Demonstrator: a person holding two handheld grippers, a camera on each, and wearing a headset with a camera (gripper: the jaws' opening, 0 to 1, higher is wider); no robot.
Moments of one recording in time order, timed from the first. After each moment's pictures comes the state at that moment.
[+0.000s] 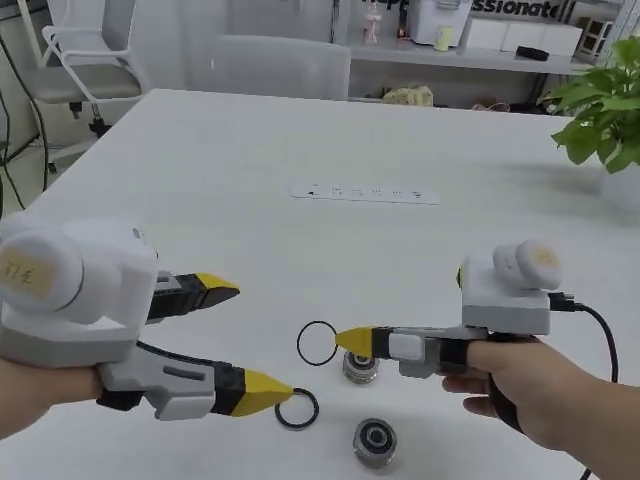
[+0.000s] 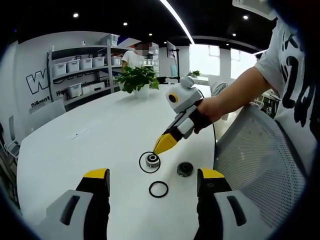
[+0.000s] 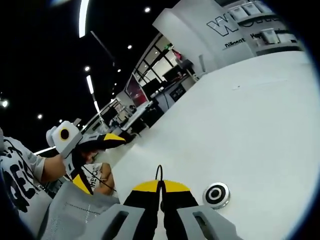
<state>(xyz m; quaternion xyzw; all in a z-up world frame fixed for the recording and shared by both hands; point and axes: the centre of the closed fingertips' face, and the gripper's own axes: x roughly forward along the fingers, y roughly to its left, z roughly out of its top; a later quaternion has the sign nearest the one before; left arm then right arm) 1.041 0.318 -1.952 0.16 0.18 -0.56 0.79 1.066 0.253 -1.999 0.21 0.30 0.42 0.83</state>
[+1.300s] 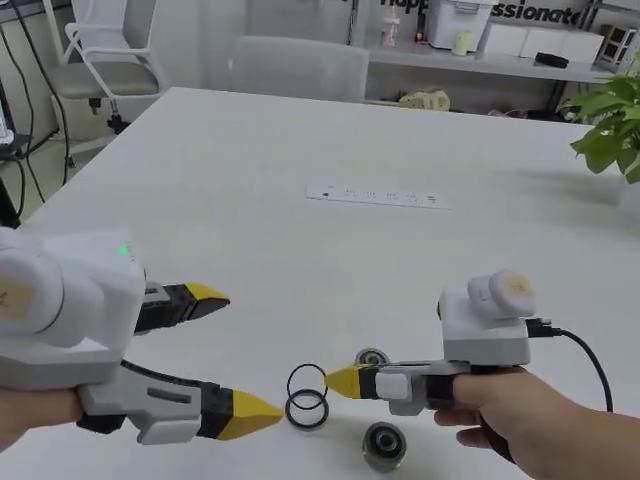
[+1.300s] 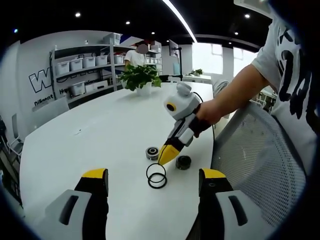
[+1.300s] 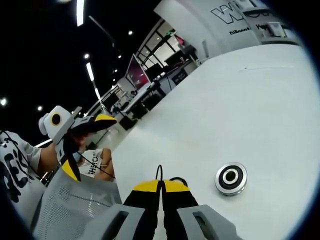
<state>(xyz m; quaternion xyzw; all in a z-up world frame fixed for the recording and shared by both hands) 1.030 0.335 -1.955 0.16 0.18 -0.55 0.80 1.047 0.275 -2.035 0.19 0.35 0.44 0.81</state>
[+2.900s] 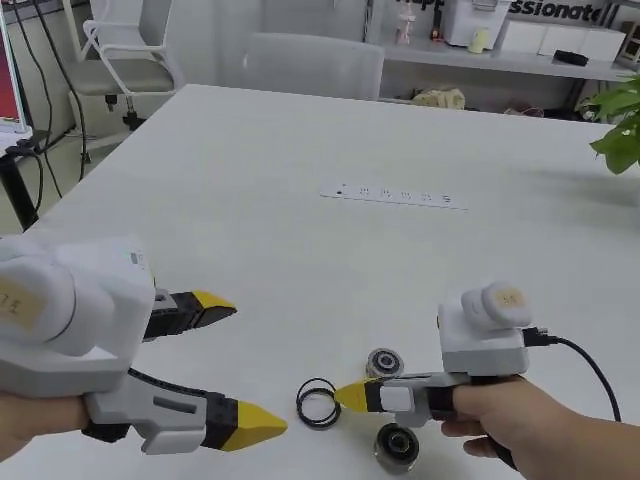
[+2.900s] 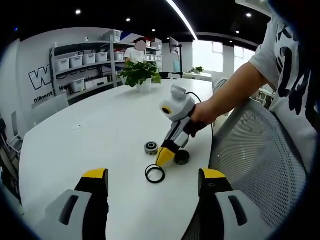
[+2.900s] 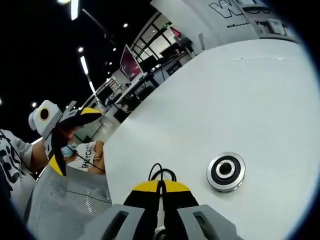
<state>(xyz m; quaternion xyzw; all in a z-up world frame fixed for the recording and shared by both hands) 1.026 0.341 -1.964 0.17 0.19 -0.55 0.80 1.049 0.273 -2.064 0.16 0.39 0.42 0.80</state>
